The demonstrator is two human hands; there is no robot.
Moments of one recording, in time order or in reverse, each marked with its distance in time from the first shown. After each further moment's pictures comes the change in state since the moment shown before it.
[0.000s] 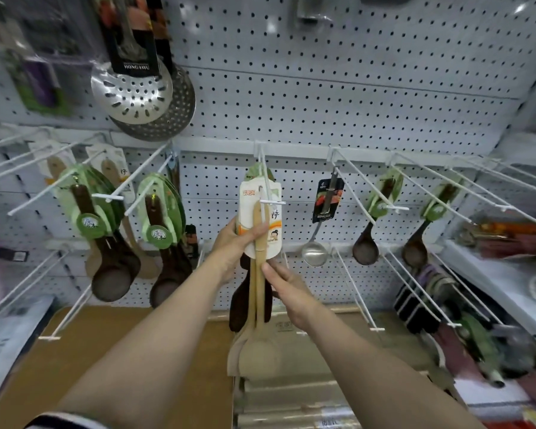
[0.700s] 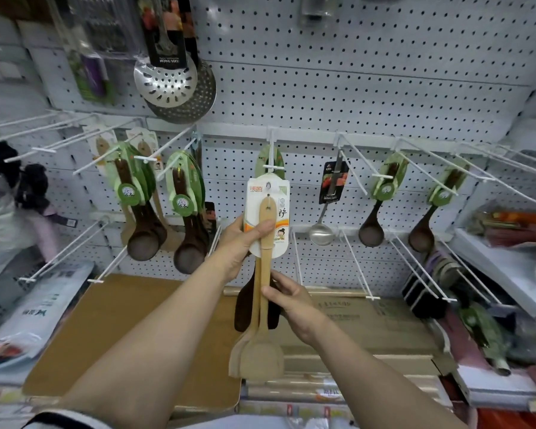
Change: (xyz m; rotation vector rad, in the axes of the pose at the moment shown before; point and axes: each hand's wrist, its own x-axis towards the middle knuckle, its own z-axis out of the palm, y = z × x) left_hand -0.091 -0.006 0.009 -0.012 0.022 0.000; right_hand -0.083 0.055 0.006 0.125 -0.120 0.007
